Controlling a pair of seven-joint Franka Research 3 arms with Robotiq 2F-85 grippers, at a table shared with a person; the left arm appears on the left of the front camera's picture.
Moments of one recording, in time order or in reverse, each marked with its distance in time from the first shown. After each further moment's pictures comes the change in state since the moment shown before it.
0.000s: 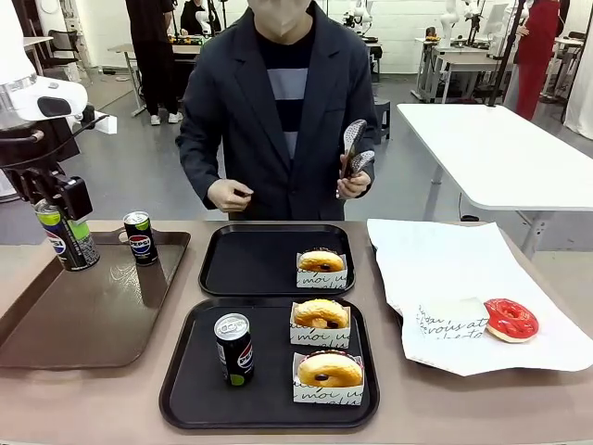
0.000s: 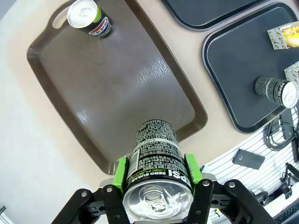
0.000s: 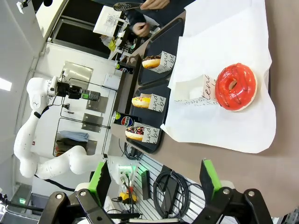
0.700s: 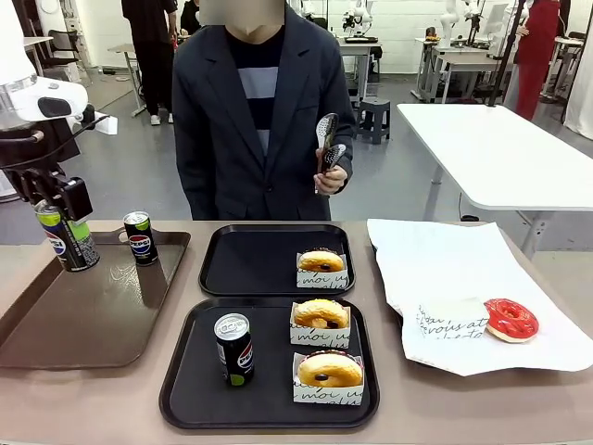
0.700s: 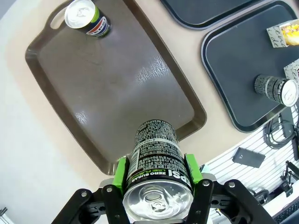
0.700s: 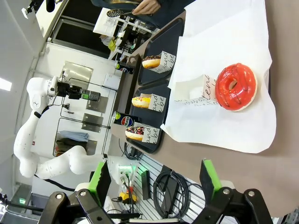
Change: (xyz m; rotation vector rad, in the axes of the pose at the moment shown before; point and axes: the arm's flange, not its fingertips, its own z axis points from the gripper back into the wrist) left arm 0.002 -0.002 -0.003 -0.005 0.008 -0.016; right arm 0.000 0.000 0.000 0.000 0.000 0.000
